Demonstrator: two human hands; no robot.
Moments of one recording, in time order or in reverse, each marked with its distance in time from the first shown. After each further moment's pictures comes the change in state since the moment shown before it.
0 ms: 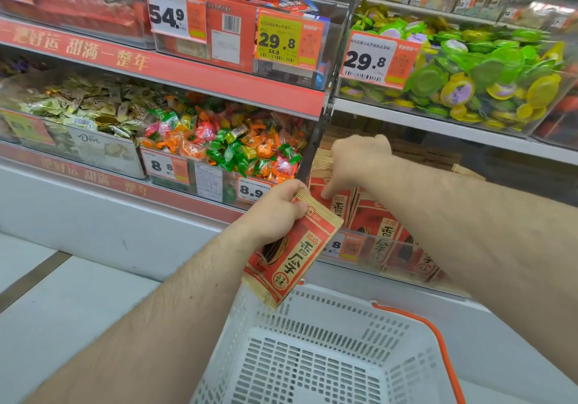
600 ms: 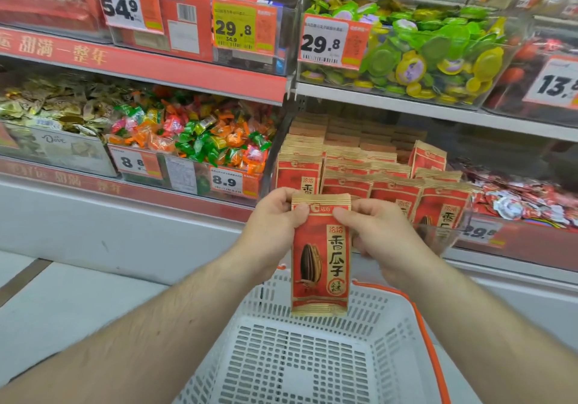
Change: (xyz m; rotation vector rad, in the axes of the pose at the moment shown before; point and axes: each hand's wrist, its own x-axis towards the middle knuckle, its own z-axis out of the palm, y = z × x) left_hand -0.043 0.009 0.070 -0.538 0.085 0.025; right_hand -0.141 0.039 0.075 1.616 -0.081 0.300
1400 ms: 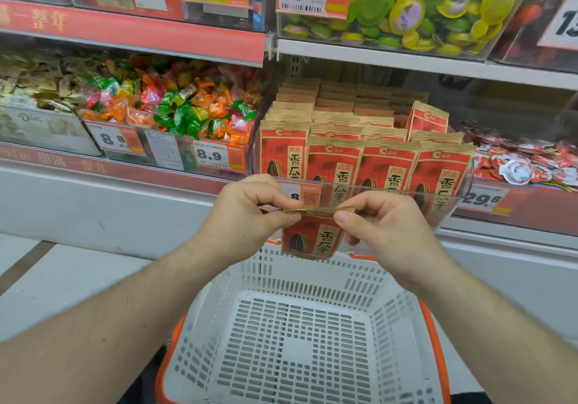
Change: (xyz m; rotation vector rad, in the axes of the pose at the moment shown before) left_hand -0.010 -0.016 -0.020 0.620 -0.040 0.468; right_hand -0.018 0.038 -0.024 0.046 -0.054 -0.213
